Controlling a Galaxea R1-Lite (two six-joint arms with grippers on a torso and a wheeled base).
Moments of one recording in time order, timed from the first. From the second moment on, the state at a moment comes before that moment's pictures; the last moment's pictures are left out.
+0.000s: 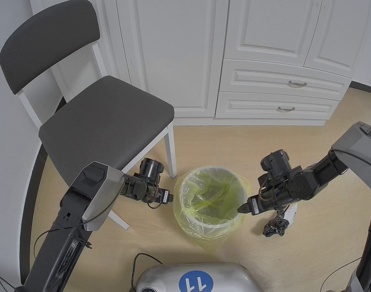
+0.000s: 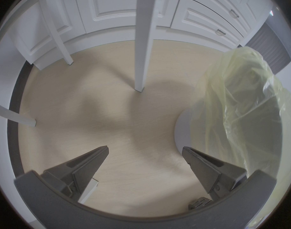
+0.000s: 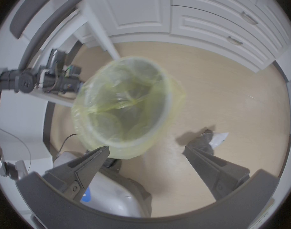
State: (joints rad) left arm -0.37 2.87 -2.00 0.01 0.03 -0.07; right arm 0.40 2.16 -1.05 -0.15 -0.04 0.11
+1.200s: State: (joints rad) left arm -0.46 2.56 -1.49 -0.23 0.18 -0.05; right arm 0.20 2.73 -1.86 -0.03 -0.08 0.19
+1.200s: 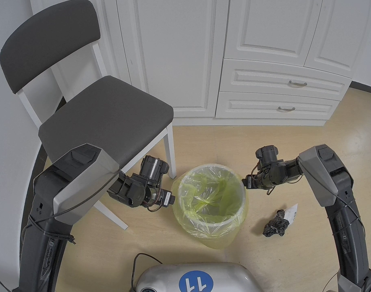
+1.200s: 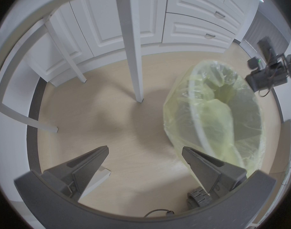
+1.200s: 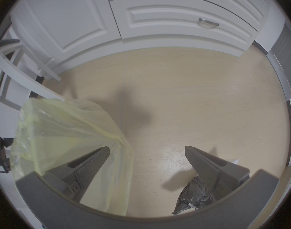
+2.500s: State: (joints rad) left arm -0.55 2.56 -1.53 -0.28 0.19 -0.05; right arm 0.18 2.91 -2.00 0.08 -0.10 0.18
